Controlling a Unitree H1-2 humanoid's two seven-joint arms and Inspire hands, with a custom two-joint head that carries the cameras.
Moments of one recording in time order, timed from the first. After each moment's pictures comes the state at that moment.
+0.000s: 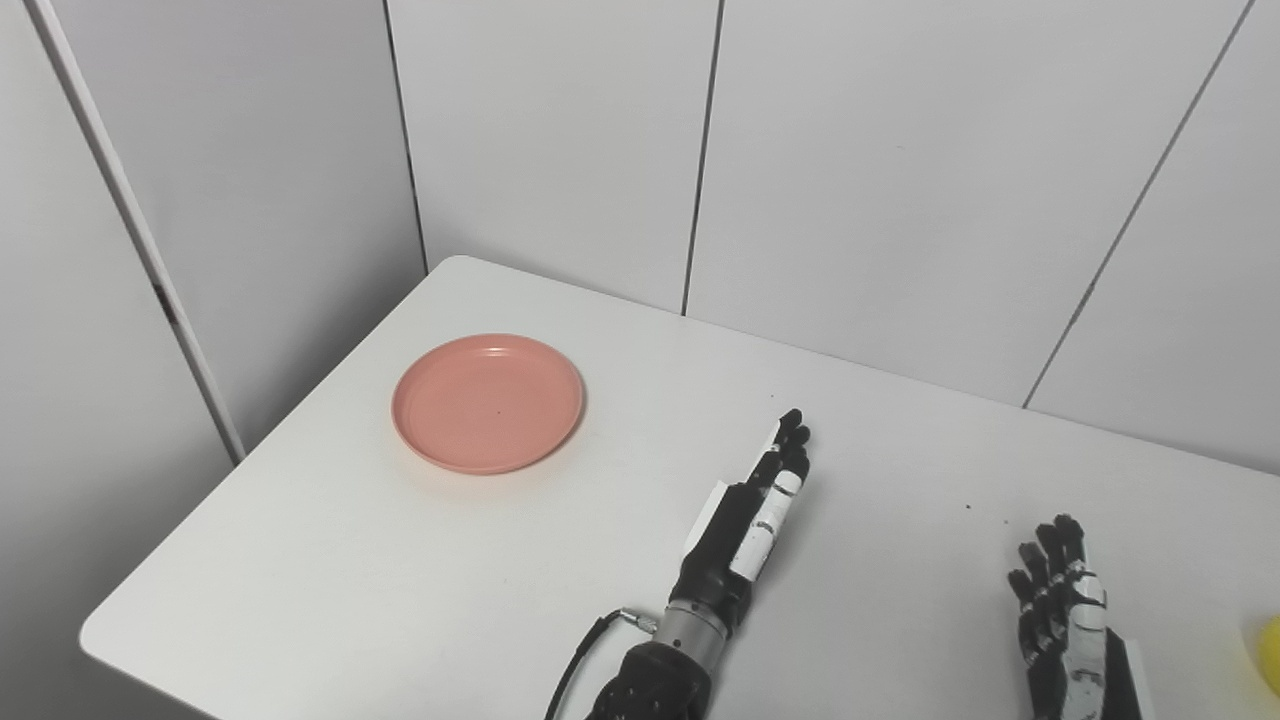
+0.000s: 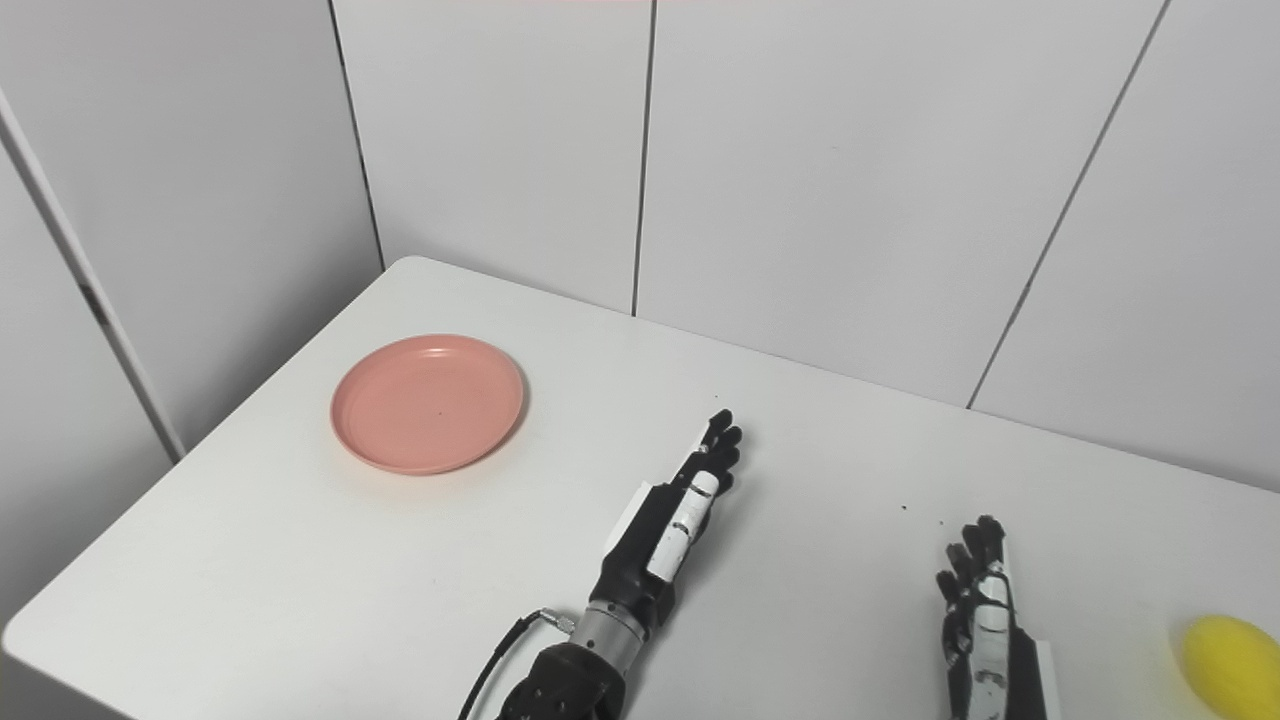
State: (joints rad) left arm -0.19 -0.18 -0.15 0.18 0.04 -0.17 0.03; right arm -0.08 0.00 0.02 0.00 0.13 -0.07 0.08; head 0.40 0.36
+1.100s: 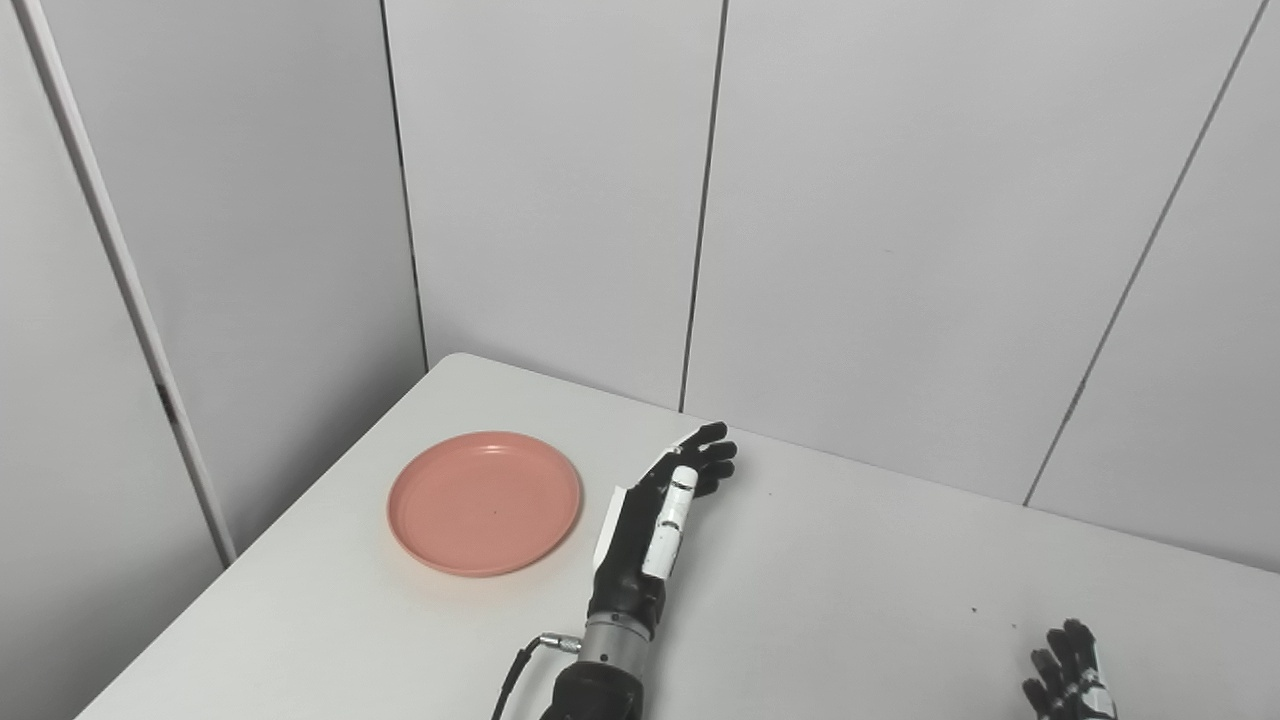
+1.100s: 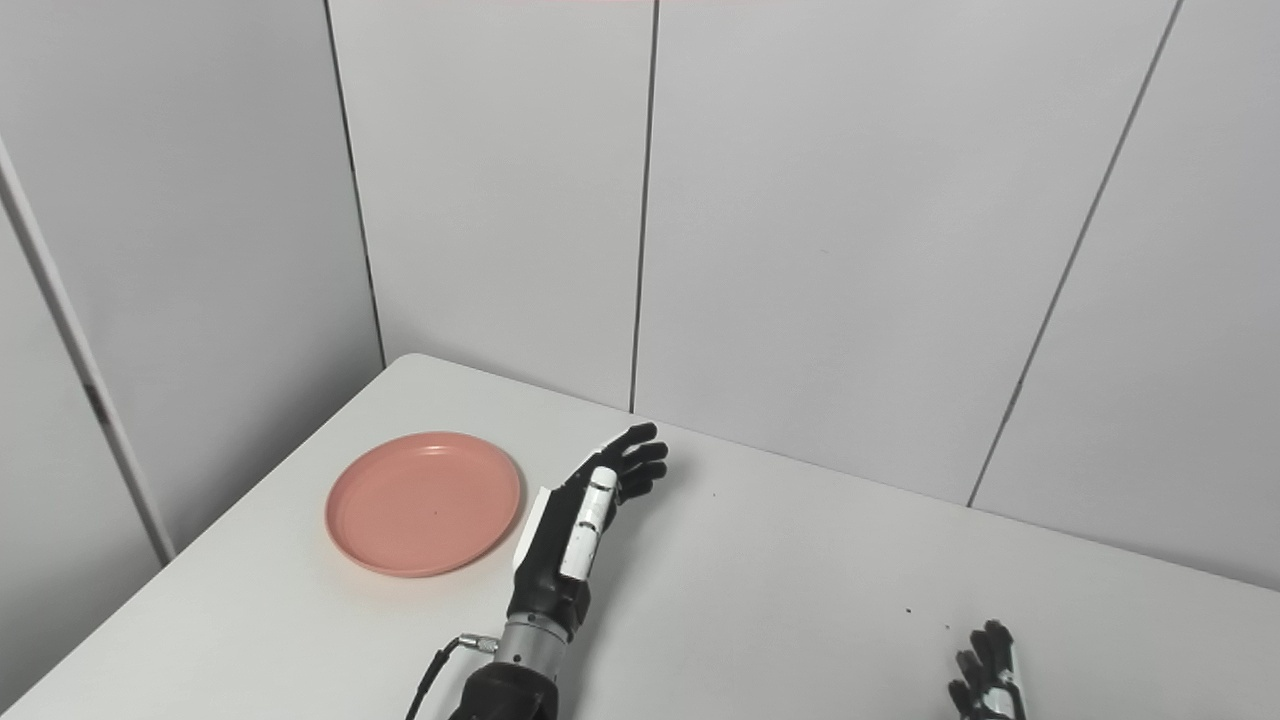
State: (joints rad) left arm -0.28 -0.09 0.02 0.07 0.07 -0.12 0.15; right arm -0.07 0.01 0.03 -0.02 0.11 -0.07 0.08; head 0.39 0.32
